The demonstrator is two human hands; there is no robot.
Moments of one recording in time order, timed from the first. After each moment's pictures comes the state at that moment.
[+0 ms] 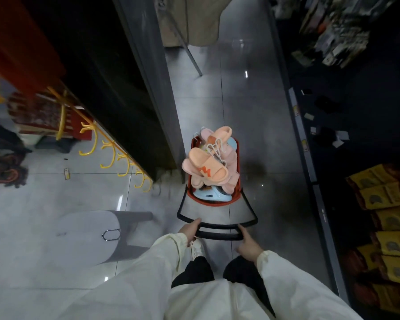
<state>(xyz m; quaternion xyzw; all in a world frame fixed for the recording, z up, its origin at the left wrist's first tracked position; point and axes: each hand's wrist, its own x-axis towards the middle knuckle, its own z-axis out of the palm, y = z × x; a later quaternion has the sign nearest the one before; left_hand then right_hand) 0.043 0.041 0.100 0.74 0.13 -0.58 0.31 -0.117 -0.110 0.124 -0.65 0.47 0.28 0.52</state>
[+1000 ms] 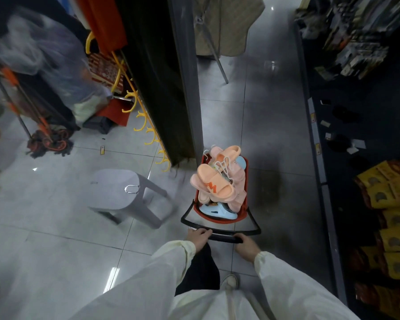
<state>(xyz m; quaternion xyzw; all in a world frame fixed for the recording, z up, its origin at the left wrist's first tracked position) -0.176 0.135 0.130 0.83 0.00 -0.50 0.25 -0.281 -0.033 0.134 -0.73 0.39 0.30 0.47</state>
